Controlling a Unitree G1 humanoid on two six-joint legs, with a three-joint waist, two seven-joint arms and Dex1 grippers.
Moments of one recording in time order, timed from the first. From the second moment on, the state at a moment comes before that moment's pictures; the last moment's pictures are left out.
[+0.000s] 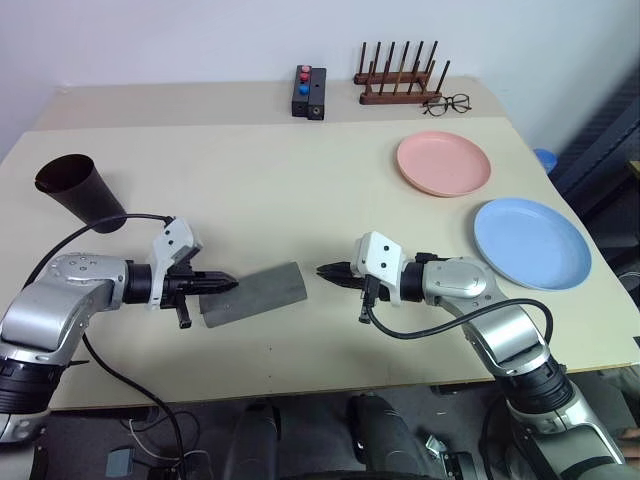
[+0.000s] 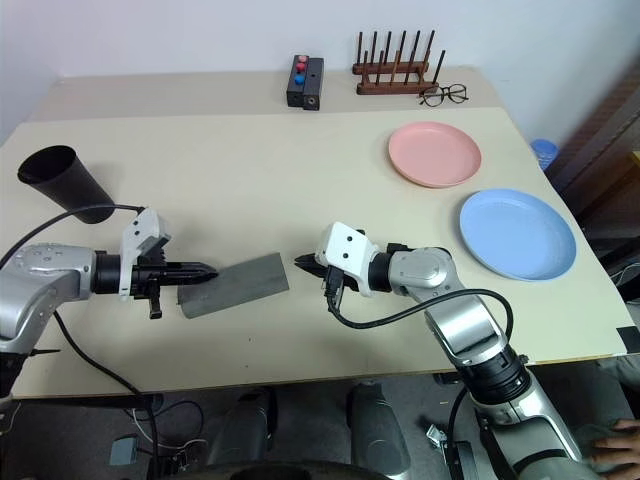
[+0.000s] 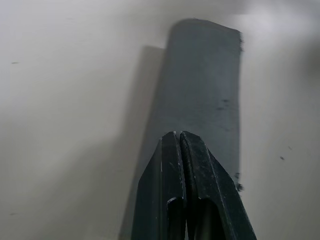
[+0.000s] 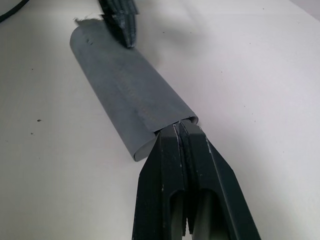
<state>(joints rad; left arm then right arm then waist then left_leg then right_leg) -0.24 0.96 0.02 -0.22 -0.50 0.69 -1.11 -0.41 -0.50 0.29 -0.36 0.14 0.47 0.88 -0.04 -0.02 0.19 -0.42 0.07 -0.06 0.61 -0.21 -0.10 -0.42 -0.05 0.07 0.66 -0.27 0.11</state>
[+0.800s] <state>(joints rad) -0.19 0.76 0.16 -0.37 -0.59 0.57 -0.95 -0.67 -0.57 0.16 0.09 -0.01 0.44 0.64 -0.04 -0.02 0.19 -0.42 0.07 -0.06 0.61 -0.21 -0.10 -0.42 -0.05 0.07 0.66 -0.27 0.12</state>
